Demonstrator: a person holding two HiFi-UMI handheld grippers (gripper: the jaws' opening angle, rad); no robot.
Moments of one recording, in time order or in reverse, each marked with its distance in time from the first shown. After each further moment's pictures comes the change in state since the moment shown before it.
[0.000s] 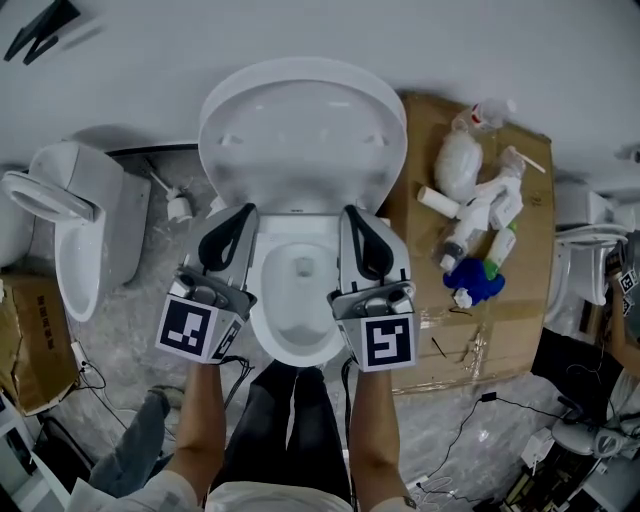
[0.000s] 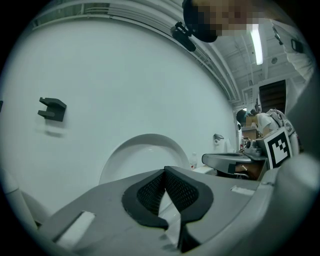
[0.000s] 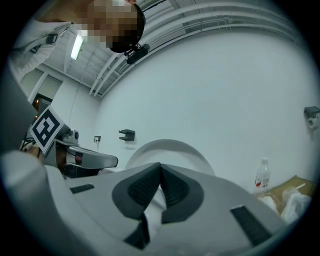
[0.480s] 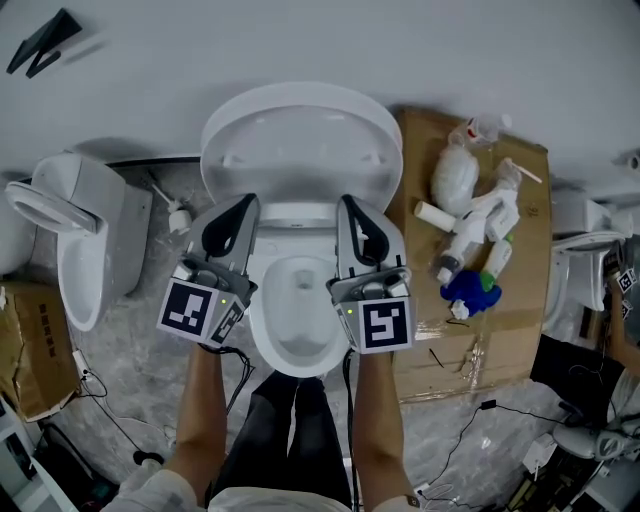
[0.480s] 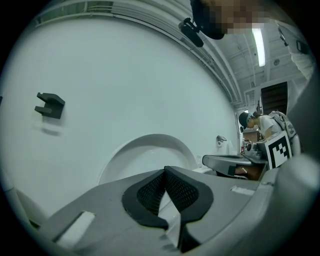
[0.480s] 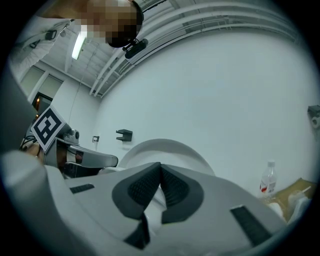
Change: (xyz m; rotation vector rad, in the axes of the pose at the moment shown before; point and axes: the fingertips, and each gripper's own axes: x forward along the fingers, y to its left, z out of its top) left arm 0.031 0.024 0.006 -0.019 -0.014 0.001; right arm 0.034 -0.018 0.000 -0.013 -0.014 0.002
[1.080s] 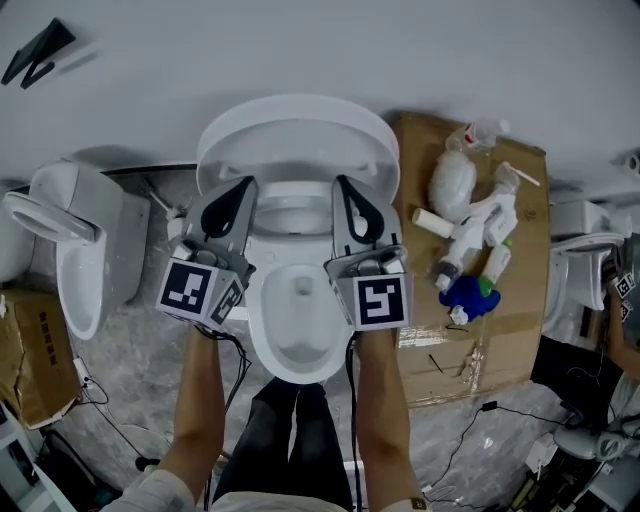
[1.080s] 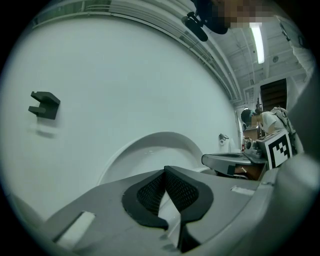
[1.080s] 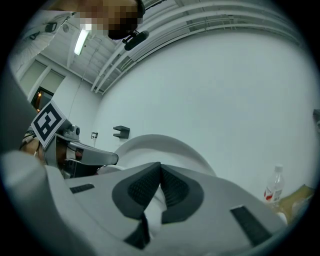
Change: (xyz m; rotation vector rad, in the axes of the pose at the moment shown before) left arm 0.035 0.023 0.003 0.025 -0.002 0.005; right arm 0.038 -0.019 -0.007 -0.028 0.014 -0.005
